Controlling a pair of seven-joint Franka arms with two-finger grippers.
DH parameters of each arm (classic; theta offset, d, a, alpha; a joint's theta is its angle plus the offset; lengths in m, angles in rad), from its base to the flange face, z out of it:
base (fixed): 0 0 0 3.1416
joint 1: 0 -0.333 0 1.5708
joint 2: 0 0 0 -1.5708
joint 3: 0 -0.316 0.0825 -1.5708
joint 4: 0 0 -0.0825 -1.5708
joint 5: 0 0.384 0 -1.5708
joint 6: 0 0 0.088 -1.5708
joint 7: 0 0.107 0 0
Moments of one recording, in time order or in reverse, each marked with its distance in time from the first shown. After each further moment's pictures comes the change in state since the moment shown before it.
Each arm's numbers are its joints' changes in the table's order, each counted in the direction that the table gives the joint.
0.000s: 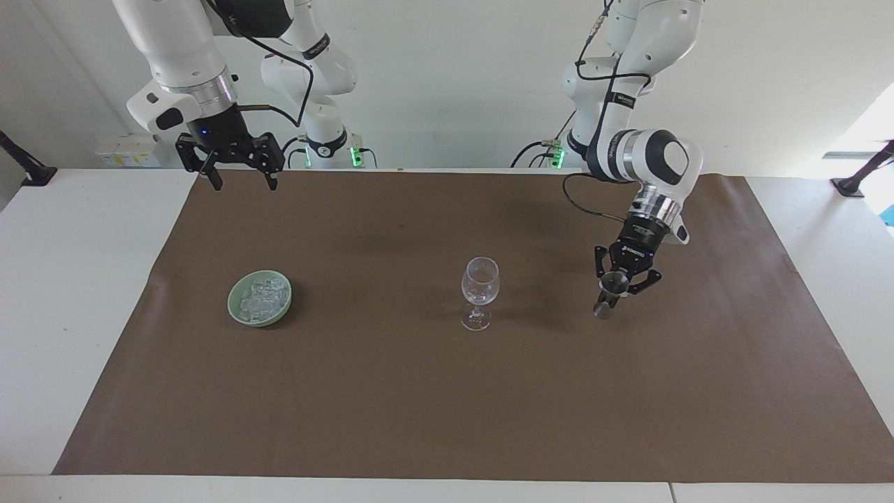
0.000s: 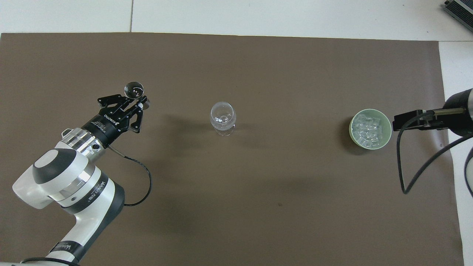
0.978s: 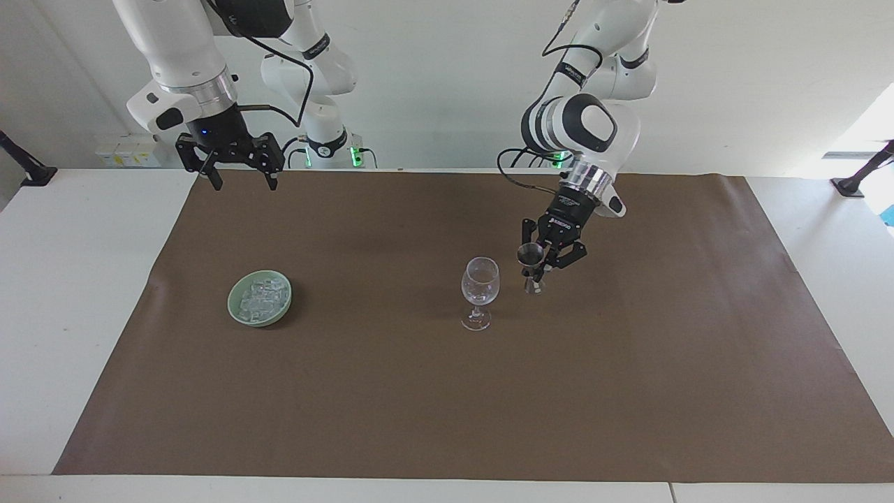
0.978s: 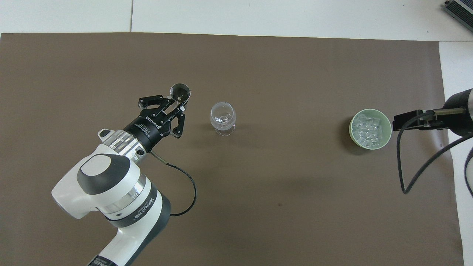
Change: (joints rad) left arm 0.148 0.017 0.154 0.156 -0.036 -0.304 0.001; right arm 0.000 0.000 0.000 0.000 0.000 0.000 0.000
